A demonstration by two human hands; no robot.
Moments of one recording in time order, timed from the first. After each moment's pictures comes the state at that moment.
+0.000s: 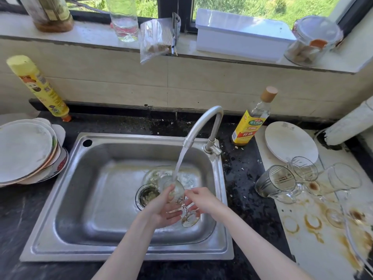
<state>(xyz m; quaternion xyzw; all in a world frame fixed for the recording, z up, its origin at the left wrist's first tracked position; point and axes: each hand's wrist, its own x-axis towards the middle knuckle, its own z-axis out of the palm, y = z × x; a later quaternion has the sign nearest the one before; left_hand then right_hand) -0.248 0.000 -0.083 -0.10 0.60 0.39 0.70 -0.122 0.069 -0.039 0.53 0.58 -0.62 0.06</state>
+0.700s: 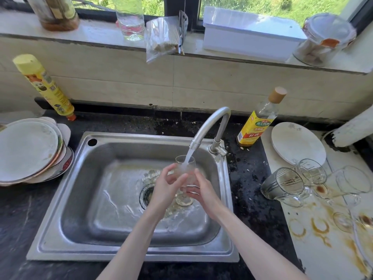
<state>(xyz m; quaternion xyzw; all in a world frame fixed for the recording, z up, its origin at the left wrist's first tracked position) -0.250 0.012 -0.043 0.23 0.67 0.52 0.47 -0.145 0.071 -0.051 0.47 0.46 -0.73 -0.17</state>
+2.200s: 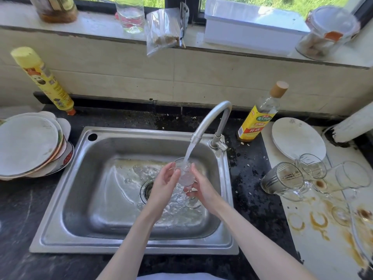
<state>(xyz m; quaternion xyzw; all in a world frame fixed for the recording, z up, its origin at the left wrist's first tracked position) -0.249 -0.005 -0.038 0.24 0.67 0.50 0.49 -0.143 0.070 -0.052 0.45 0.49 -0.74 -0.11</state>
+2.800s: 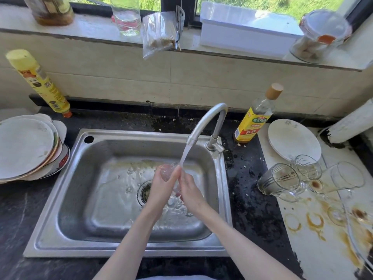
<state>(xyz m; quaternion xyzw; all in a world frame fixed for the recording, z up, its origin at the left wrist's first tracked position) -0.242 0.008 -0.029 0.18 0.71 0.50 0.46 -0.155 0.049 -0.048 0.45 0.62 -0.64 -0.07</state>
